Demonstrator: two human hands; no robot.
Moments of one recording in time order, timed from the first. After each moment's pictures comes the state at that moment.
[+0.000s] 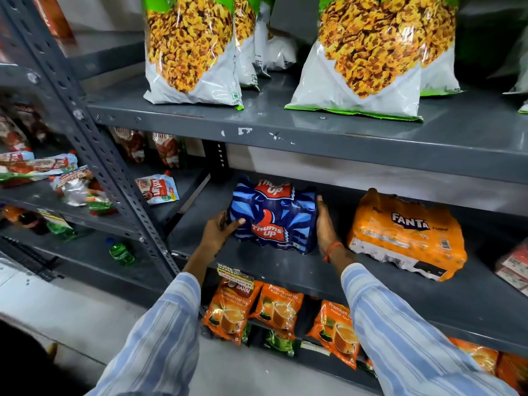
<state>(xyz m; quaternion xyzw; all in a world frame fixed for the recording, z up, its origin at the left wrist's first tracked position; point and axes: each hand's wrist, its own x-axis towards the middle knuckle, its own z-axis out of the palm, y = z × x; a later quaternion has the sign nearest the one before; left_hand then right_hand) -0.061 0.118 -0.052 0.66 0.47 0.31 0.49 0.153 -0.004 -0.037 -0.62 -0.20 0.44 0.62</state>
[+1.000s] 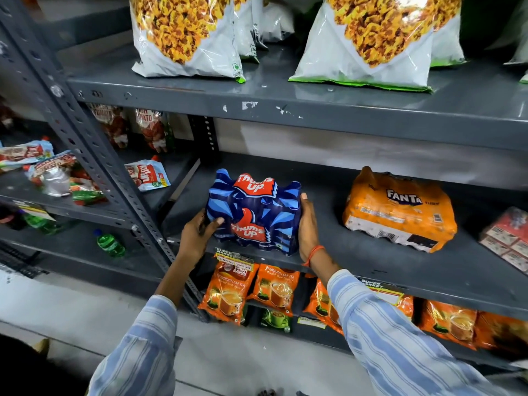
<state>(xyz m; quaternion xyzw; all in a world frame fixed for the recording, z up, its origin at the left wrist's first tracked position) -0.118 0.096 -0.056 0.72 0.45 0.30 0.44 0.086 -0.020 -0.049 -0.57 -0.15 0.43 0.69</state>
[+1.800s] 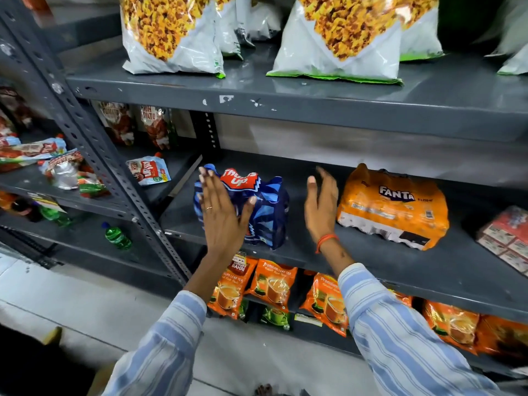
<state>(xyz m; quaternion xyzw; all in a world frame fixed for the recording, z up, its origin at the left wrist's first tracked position) -0.056 0.012 0.001 0.80 0.48 0.34 0.15 0.114 -0.051 -0.002 -0.71 -0.34 0.09 0.61</state>
